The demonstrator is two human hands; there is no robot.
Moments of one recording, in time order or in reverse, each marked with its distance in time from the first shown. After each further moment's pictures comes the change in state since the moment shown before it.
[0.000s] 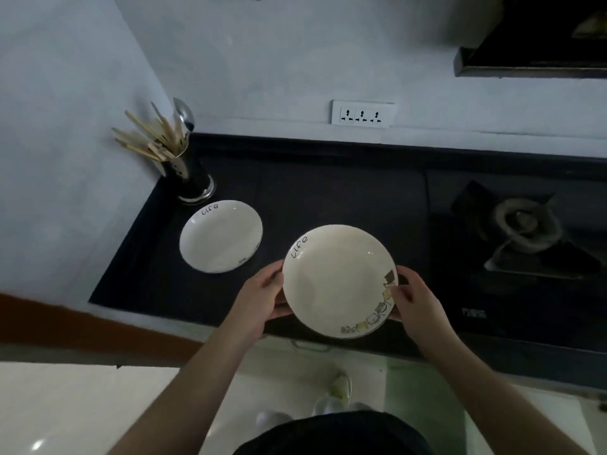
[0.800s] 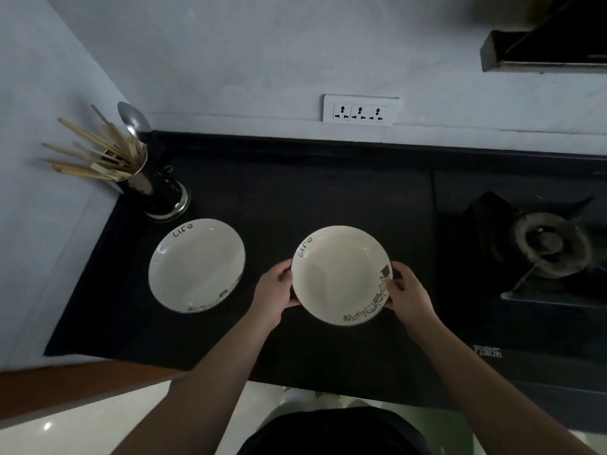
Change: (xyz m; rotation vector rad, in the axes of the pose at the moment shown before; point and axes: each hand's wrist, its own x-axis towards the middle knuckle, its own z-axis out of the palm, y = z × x) left_hand 0.136 0.011 0.046 0.151 0.108 -0.173; right_hand 0.130 0.013 0.016 -0.048 0.076 0.209
